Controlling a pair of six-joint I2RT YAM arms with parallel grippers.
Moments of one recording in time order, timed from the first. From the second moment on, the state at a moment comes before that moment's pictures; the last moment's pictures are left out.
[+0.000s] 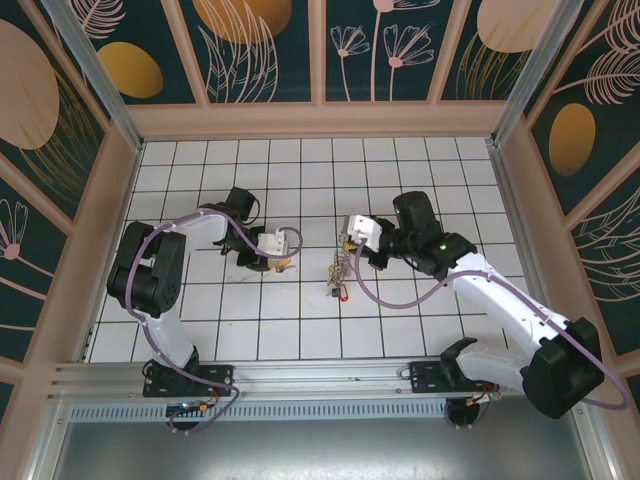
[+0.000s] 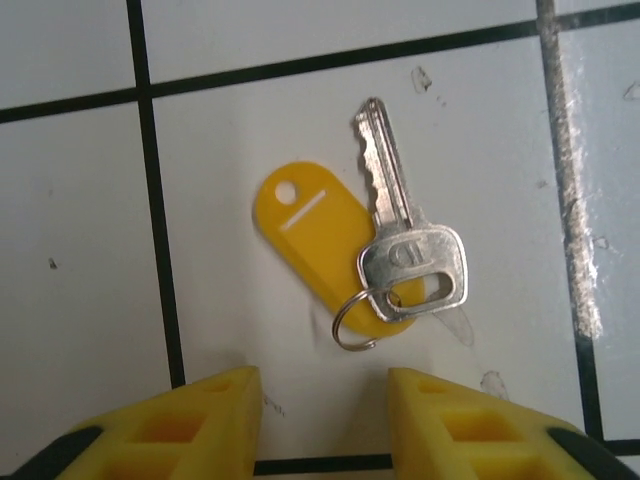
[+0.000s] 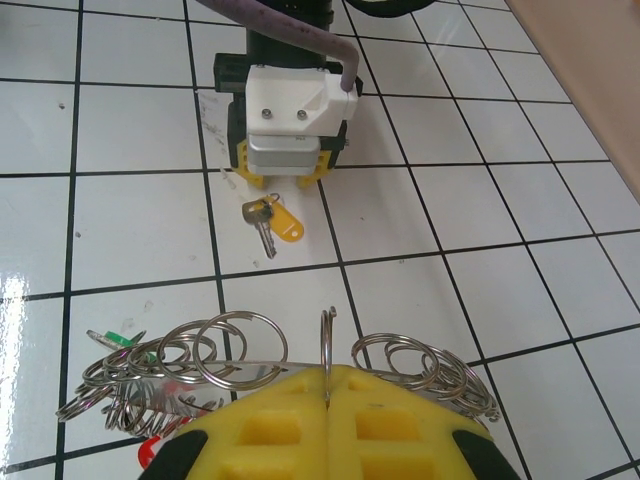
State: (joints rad) left arm -0.31 1.82 1.06 -0.59 0.45 1.32; right arm 0.57 1.14 0.86 -0.36 -0.51 -0.72
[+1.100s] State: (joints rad) left arm -0.32 1.85 1.07 -0.65 0.50 1.34; right arm 0.57 1.14 0.86 -0.36 -0.51 -0.72
